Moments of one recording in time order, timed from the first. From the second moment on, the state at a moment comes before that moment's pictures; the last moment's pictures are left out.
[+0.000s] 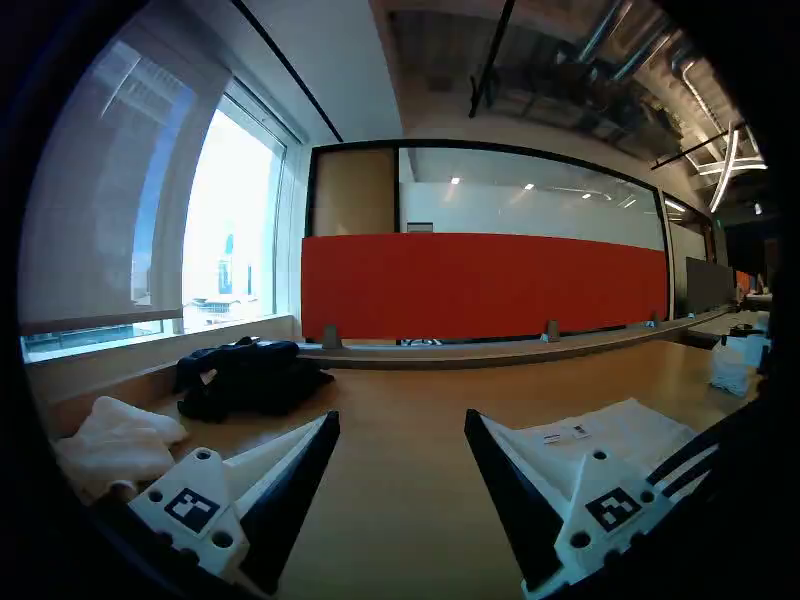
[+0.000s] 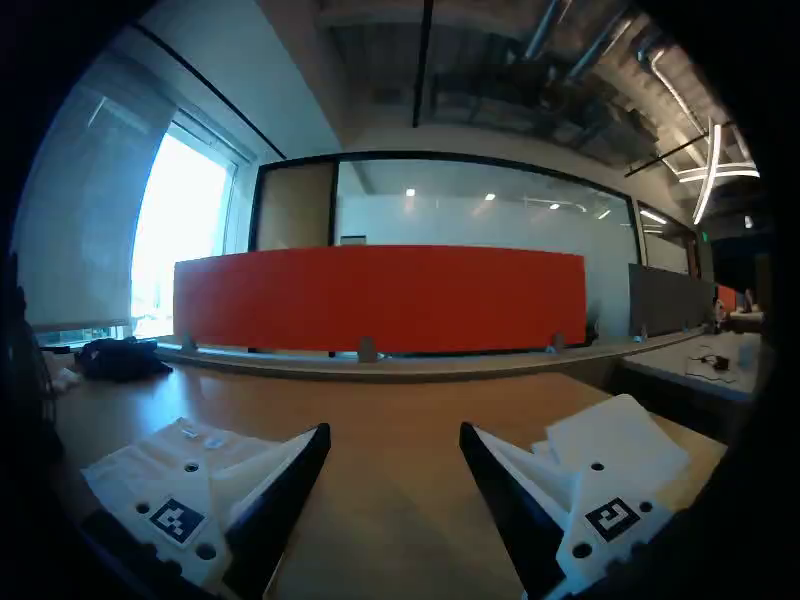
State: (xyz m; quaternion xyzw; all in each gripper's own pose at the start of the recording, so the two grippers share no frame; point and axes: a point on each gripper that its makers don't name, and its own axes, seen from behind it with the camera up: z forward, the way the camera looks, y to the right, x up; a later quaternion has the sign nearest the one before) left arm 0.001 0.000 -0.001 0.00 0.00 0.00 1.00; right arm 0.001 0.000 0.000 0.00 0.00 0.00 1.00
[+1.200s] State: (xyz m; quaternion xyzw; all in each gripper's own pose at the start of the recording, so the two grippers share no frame) left arm 0.127 0.012 -0.016 -0.01 -0.01 -0.01 1.00; right arm 0.117 -0.024 -0.020 0.00 -0.02 -0.02 1.00
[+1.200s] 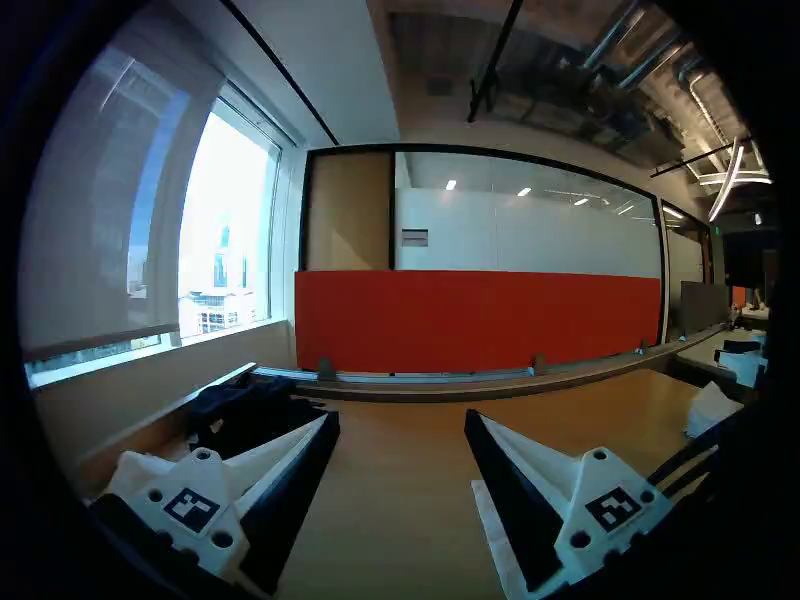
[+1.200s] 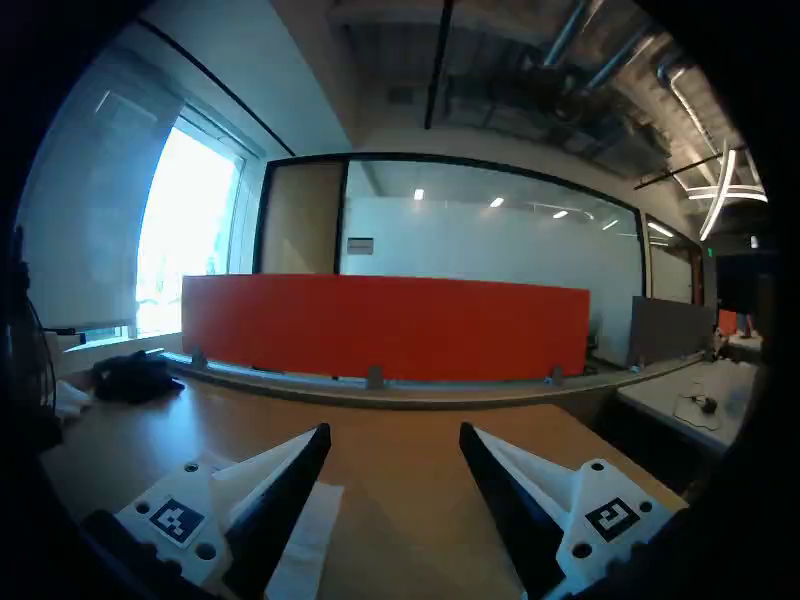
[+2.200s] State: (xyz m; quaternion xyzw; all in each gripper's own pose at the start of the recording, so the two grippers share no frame) left arm 0.150 0.076 -0.019 -0.16 -0.15 0.07 0.97; right arm 0.136 -0.080 -0.038 0.16 -0.16 -0.09 0.97
